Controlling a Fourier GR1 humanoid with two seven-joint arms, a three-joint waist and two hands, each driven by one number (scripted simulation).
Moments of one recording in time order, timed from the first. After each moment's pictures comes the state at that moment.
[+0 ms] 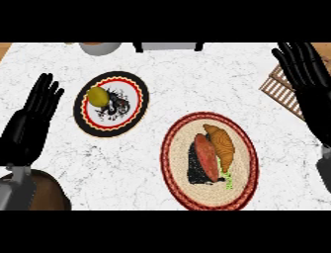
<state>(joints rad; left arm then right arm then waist) -0.15 0.32 -0.03 -1.58 0.29 0.09 0.00 -0.36 -0.49 0.17 -1.72 -0.33 -0.06 -0.08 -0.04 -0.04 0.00</state>
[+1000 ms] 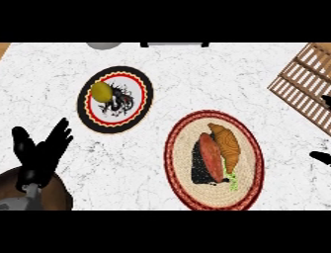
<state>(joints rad) -0.04 0.30 -0.05 -1.34 0.28 0.09 0.25 -0.05 -0.76 0.01 -1.49 -0.08 0.04 -0.13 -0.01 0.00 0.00</state>
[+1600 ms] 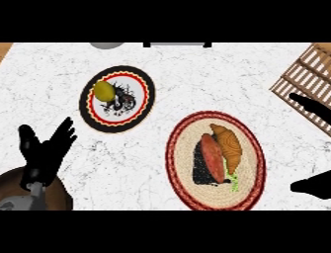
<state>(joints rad) -0.05 0.28 -0.05 -1.34 0.25 0.09 0.26 -0.11 -0.80 0.17 -1.91 -0.01 0.13 0.44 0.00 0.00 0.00</state>
